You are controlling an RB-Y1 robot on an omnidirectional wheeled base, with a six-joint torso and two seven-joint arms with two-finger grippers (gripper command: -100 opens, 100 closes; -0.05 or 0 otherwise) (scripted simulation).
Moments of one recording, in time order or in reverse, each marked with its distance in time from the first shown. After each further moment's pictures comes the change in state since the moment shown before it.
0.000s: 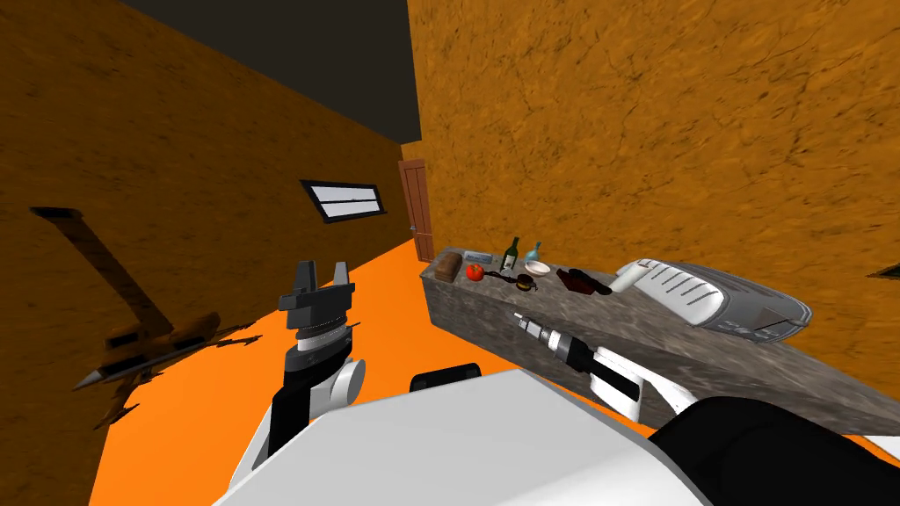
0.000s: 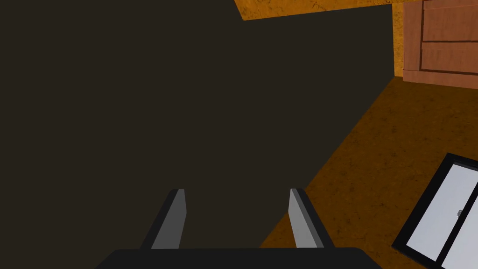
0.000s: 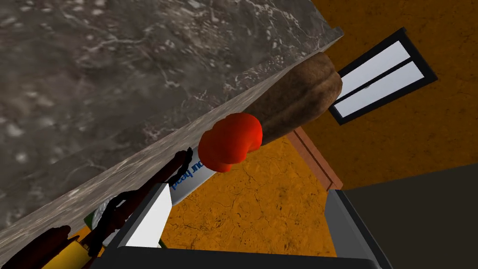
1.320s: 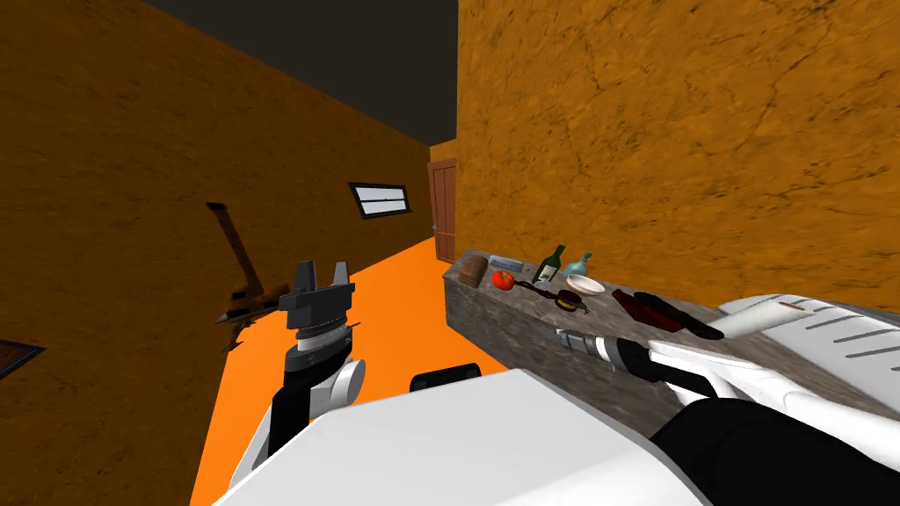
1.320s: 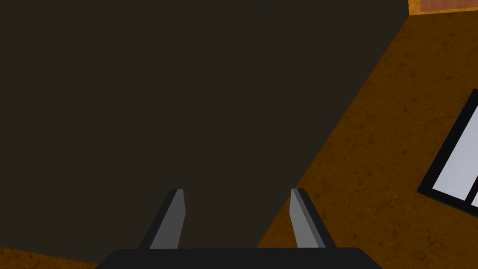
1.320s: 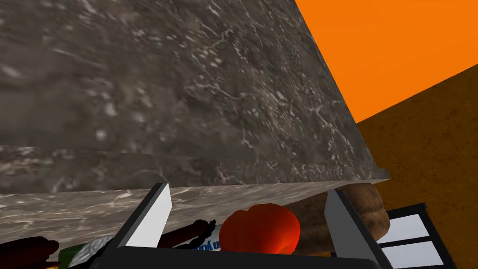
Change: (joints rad) left arm 0.000 0.000 0.000 0.000 0.000 0.000 0.000; right arm 0.087 -0.418 0.076 0.274 0.009 -0.037 -0.023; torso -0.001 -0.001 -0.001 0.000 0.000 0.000
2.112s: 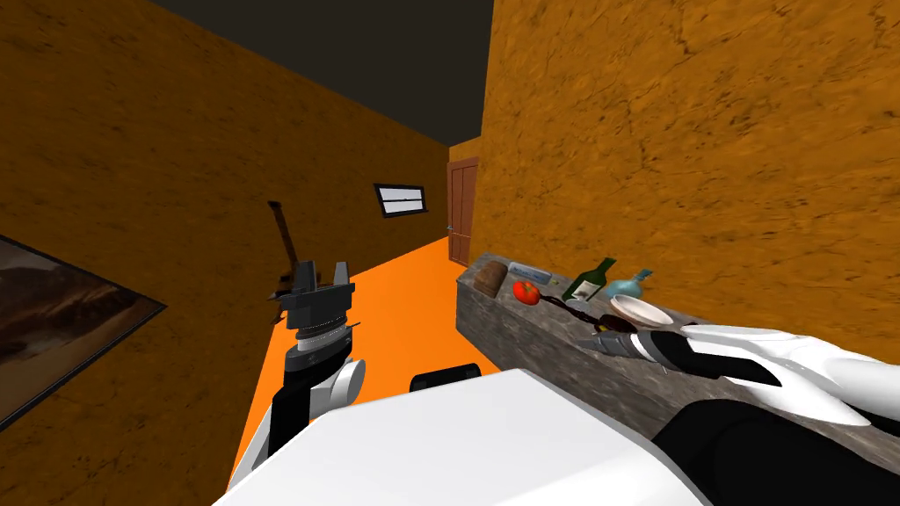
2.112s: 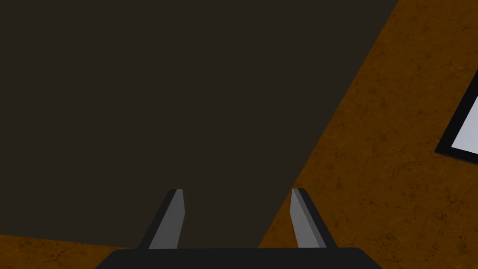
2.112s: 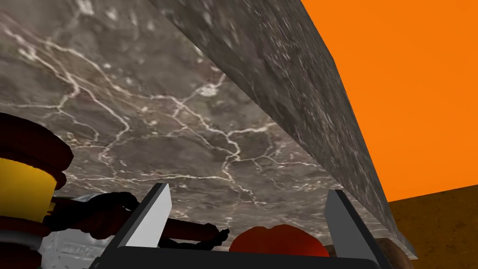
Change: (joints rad) left arm 0.000 0.000 0.000 0.000 0.000 0.000 0.000; right arm 0.070 -0.256 0.066 0.154 0.001 -0.027 -0.025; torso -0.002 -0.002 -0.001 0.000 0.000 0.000
